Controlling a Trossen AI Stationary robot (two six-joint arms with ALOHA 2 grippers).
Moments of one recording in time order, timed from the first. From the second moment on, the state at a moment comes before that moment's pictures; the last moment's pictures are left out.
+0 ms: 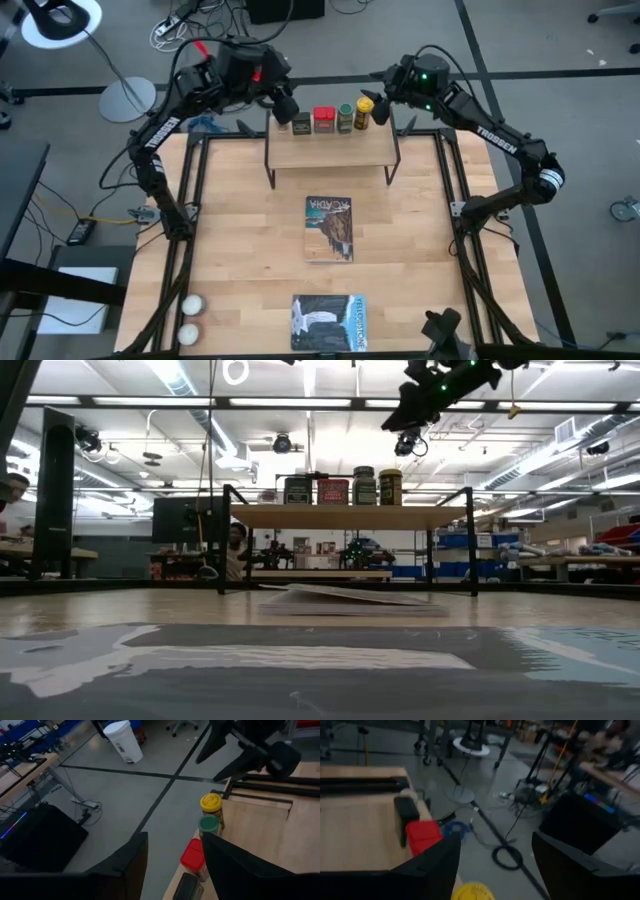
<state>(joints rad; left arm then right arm) 0.44 1.72 2.36 -1.07 -0.31 0.24 -0.76 1.36 1.33 -0.21 -0.11 -0.36</state>
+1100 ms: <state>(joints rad) 0.51 1.72 2.36 -1.17 -0.30 0.23 -0.88 1.53 1.33 -0.26 -0.37 -0.26</state>
